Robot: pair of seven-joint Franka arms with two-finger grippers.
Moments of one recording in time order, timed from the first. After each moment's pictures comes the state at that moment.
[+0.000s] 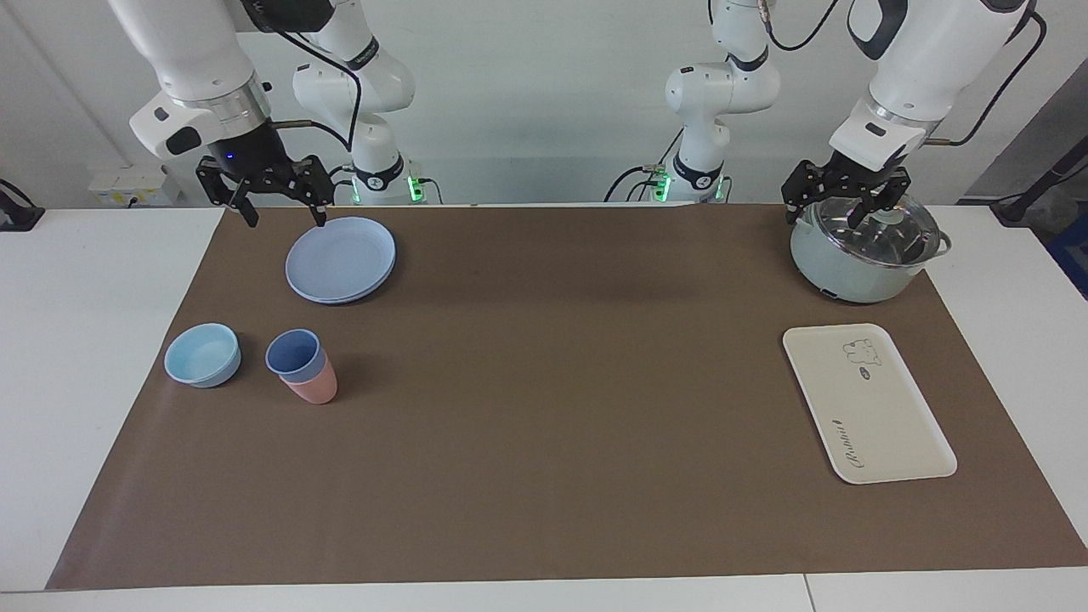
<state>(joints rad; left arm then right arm) -0.01 -0.08 -0.08 -1.68 -0.02 1.56 0.08 0.05 -0.03 0.02 -1.57 0.00 1.54 0.09</state>
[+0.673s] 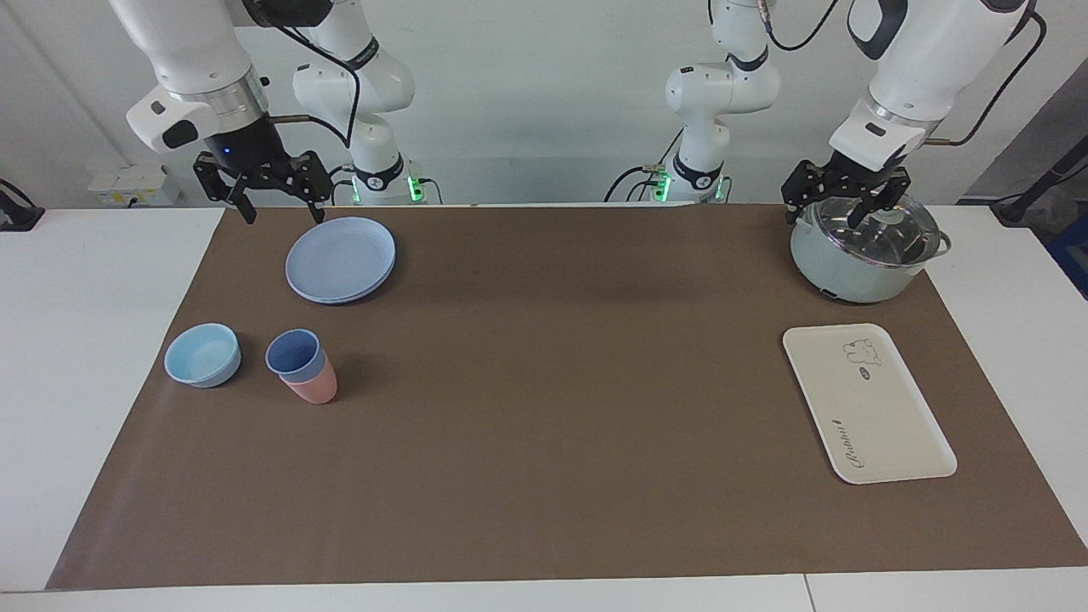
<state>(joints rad) -0.01 -0.08 -0.08 -1.68 -0.02 1.56 0.08 0.04 -0.04 0.01 -1.57 0.00 1.54 0.09</state>
